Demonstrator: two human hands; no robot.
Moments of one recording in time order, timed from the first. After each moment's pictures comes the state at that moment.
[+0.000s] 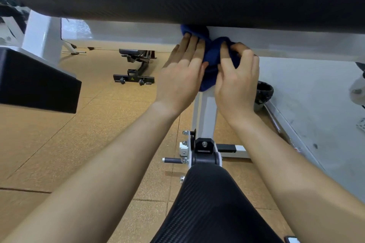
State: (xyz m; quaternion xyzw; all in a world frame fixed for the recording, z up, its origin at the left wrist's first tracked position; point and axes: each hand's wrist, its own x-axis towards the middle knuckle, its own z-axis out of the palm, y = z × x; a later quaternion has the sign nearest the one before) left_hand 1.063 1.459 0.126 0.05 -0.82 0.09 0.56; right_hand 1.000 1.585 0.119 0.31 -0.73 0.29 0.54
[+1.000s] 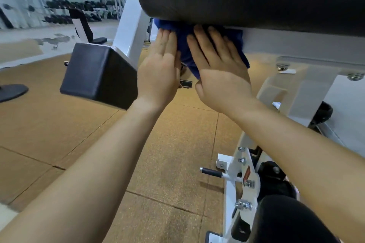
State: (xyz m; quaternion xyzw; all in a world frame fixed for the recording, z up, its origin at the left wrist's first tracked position) left_hand 1.166 1.283 0.131 0.19 -0.81 0.02 0.55; right_hand 1.068 1.412 0.144 0.50 -0.73 0.06 0.47
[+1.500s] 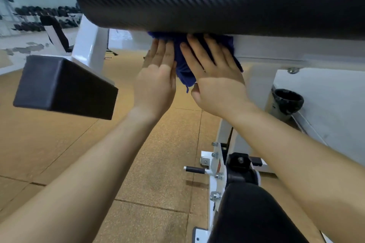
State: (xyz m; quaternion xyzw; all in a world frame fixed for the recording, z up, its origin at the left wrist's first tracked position) left_hand 1.131 1.346 0.131 0.14 -0.84 0.04 0.53; right_hand 1.033 1.485 0.147 0.47 -0.74 0.03 0.47
